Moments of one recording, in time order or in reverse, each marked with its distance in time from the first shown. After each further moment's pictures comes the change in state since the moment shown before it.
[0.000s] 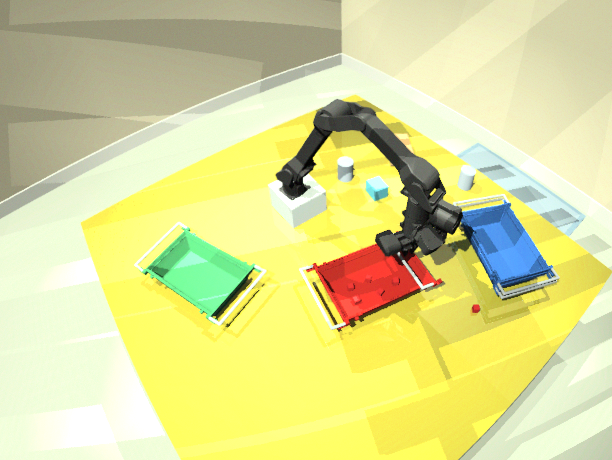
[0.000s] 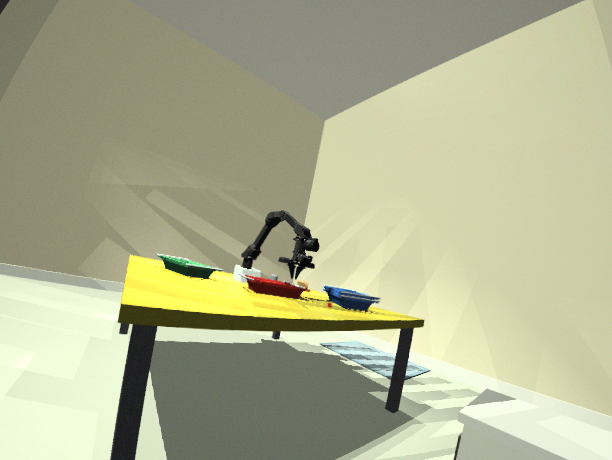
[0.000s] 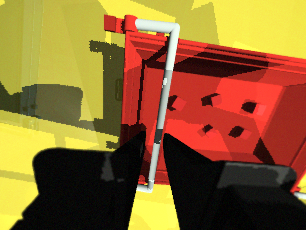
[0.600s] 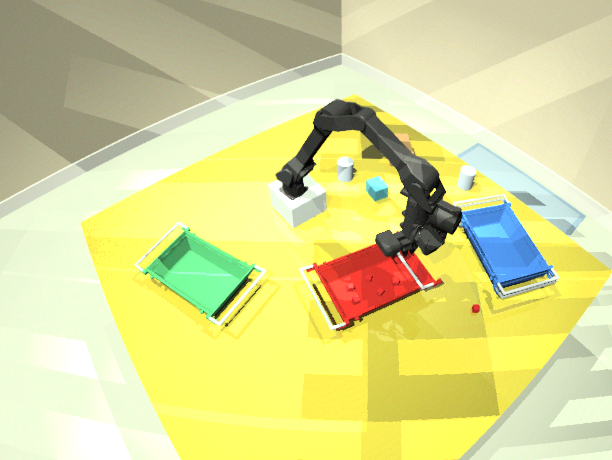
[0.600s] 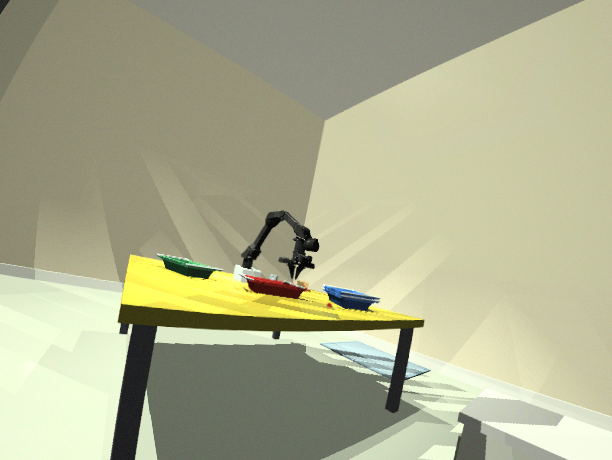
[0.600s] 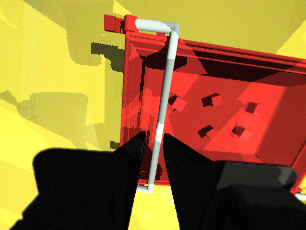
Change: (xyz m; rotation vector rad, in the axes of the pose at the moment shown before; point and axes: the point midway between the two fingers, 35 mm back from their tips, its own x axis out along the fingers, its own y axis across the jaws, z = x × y) arm 0.002 0.000 0.000 0.000 -0.001 0.000
